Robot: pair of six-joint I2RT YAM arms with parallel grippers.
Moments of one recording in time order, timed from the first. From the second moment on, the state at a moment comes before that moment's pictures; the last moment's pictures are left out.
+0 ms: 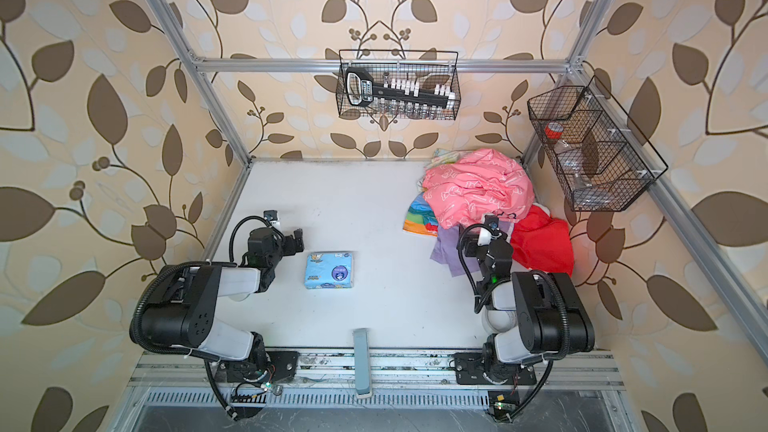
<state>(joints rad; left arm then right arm) 0.01 1.50 0.37 0.62 -0.06 -0.11 -0.05 1.49 0.22 1.06 -0.02 0.03</state>
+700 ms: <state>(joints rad) 0.01 1.50 0.37 0.62 -0.03 -0.10 -0.04 1.49 0.22 1.06 0.00 0.03</state>
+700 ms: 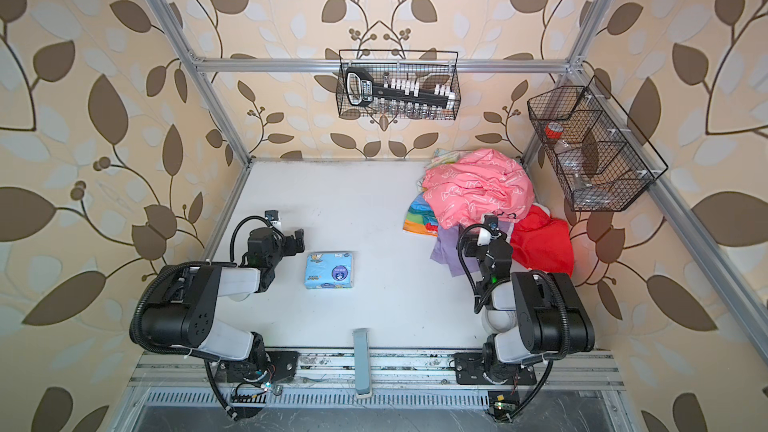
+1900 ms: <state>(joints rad) -0.17 0.96 0.65 -0.31 -0.06 -0.53 0.47 1.64 1.11 -0.24 0.11 0.14</state>
